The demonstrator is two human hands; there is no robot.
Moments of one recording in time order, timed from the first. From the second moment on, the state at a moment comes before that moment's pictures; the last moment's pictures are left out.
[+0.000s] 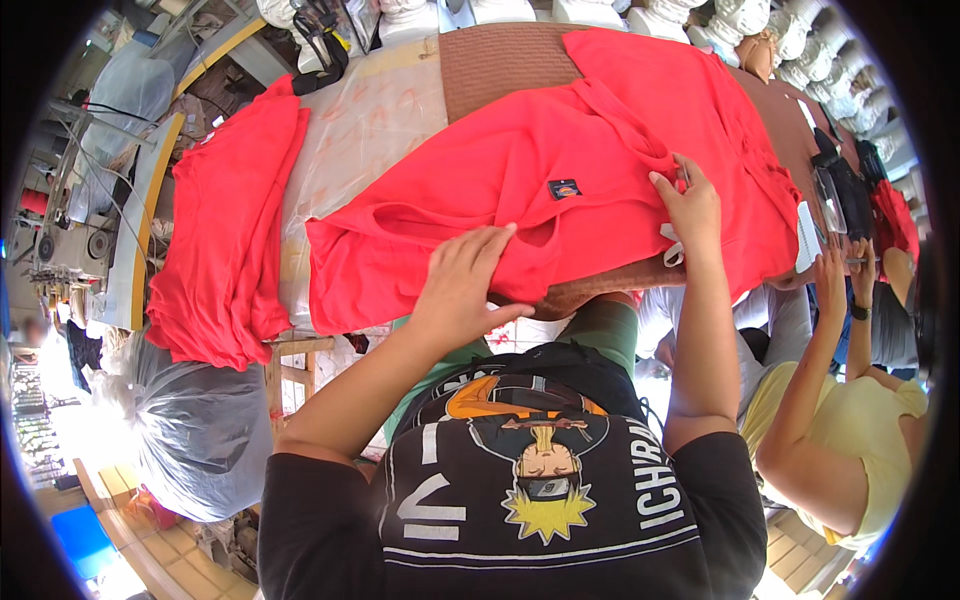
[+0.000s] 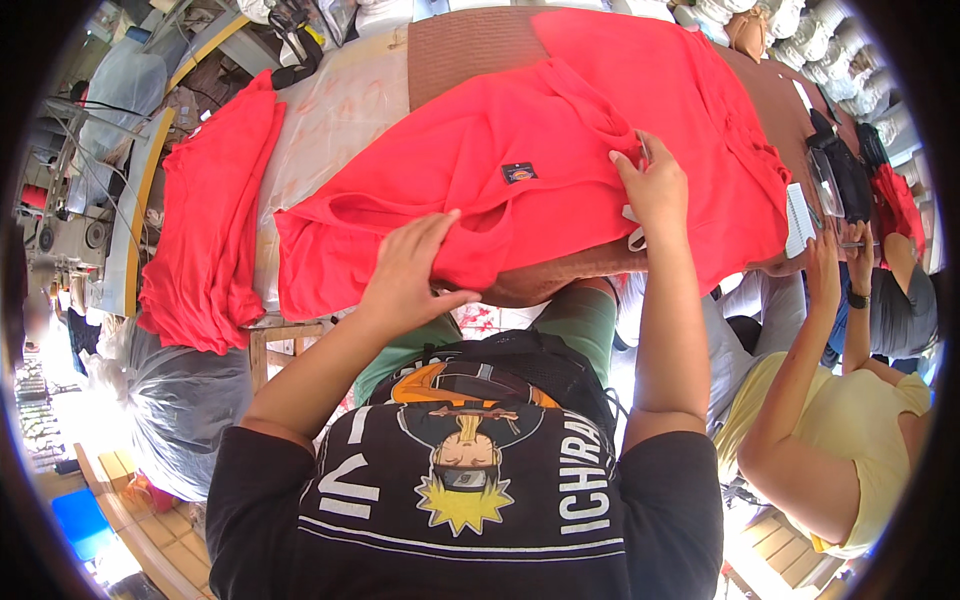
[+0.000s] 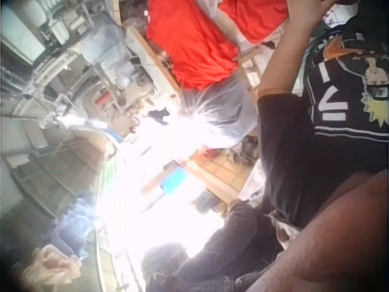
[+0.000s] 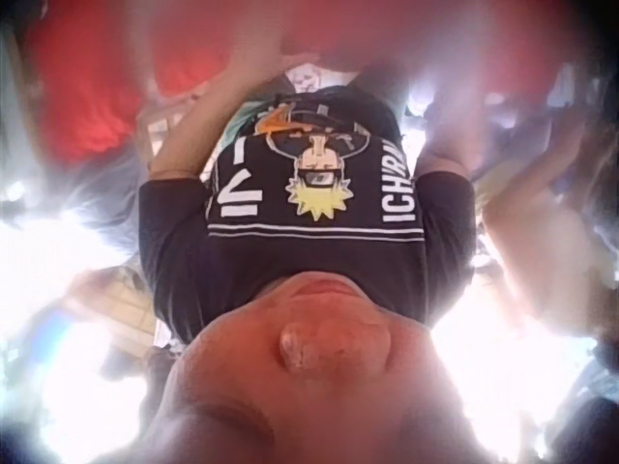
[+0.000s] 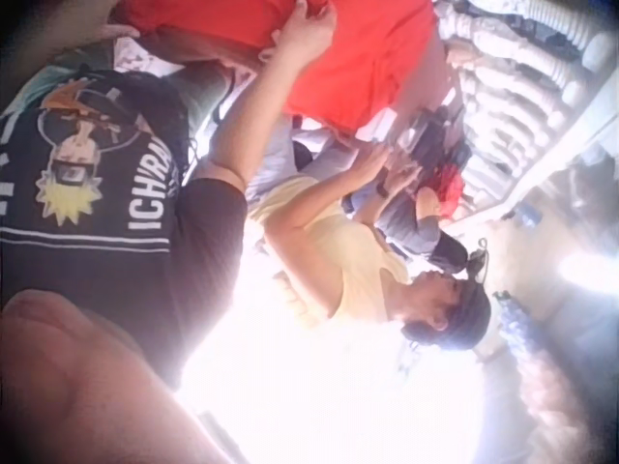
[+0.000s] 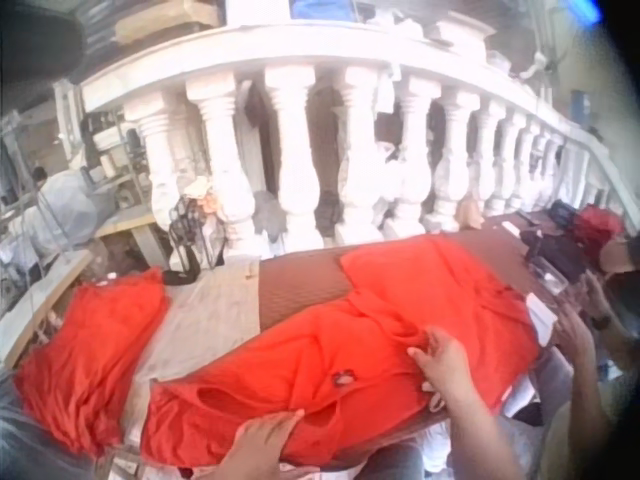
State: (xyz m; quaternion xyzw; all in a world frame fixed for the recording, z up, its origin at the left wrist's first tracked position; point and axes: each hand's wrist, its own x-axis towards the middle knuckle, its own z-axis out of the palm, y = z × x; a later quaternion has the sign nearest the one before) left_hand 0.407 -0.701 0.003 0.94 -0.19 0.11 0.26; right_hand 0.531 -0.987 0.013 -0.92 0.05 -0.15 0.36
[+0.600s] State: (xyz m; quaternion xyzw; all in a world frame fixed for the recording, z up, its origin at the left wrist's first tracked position) left_hand 0.521 -0.533 0.077 0.65 0.12 -0.03 0.75; right_hand 0.599 -0.982 0.131 -0.82 -0.01 -0.12 0.56
